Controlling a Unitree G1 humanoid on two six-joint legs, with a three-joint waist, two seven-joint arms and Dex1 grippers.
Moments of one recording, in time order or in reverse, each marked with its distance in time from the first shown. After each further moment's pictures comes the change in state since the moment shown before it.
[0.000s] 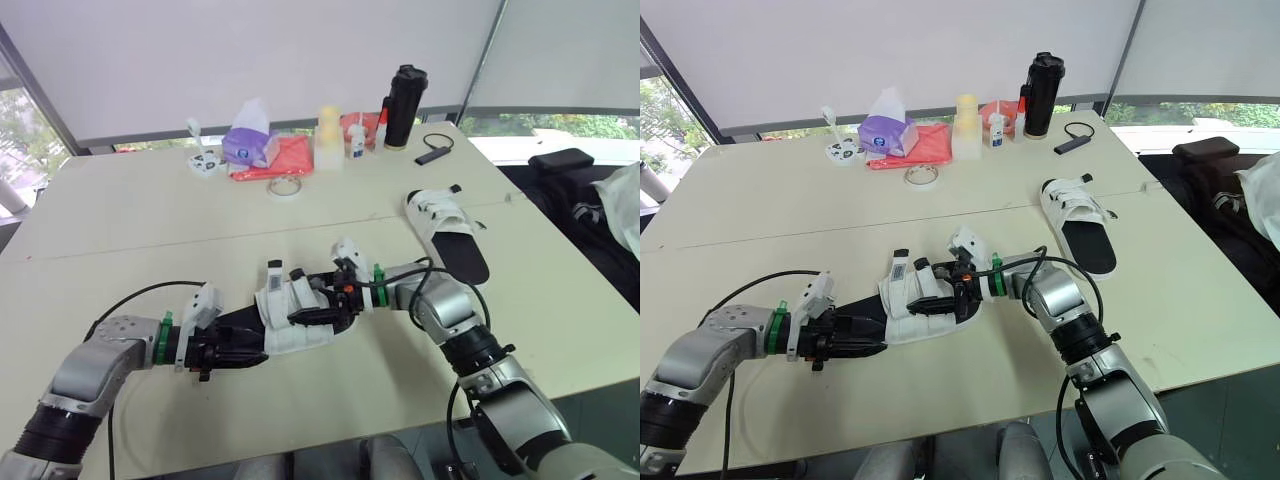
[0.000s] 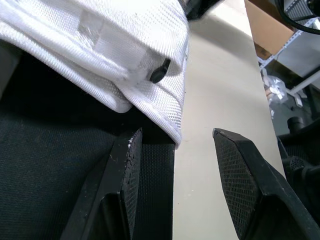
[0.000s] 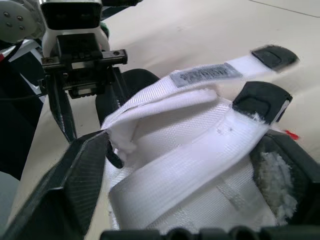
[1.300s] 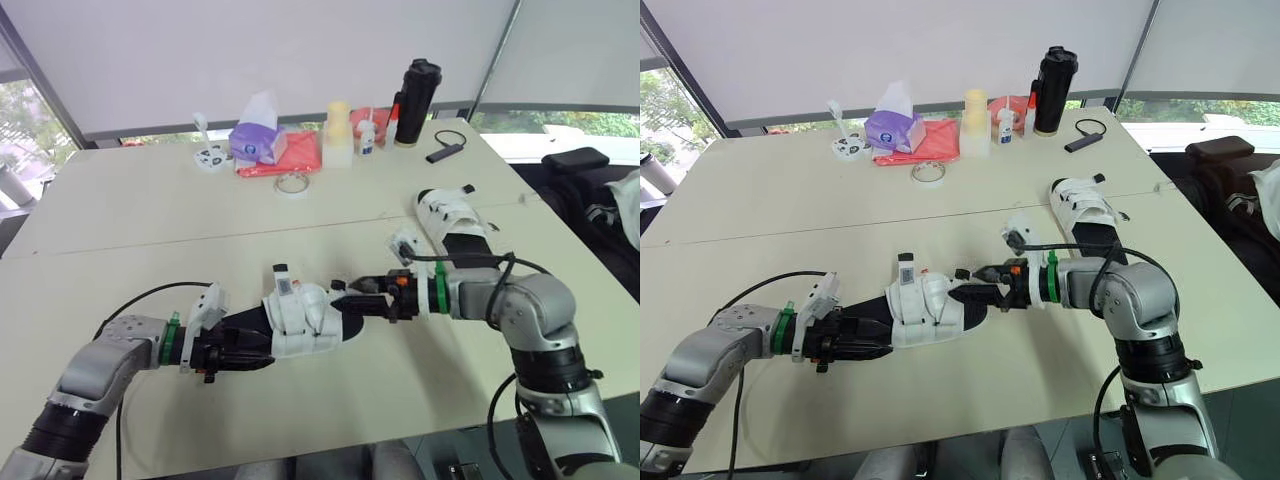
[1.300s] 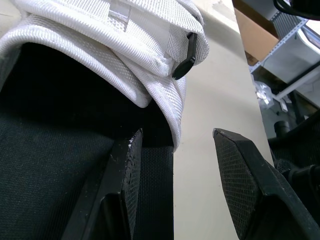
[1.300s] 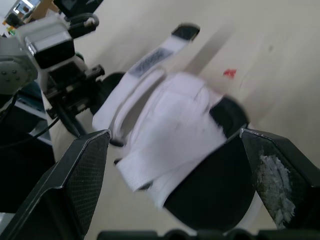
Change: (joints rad) left arm -0.021 -0.018 -0.023 0.005 -0.015 0.001 -0.016; right arm 0.125 -0.161 -0.320 -0.470 0.377 0.750 -0.325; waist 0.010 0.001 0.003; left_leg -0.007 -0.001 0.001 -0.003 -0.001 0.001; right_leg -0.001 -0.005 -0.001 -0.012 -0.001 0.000
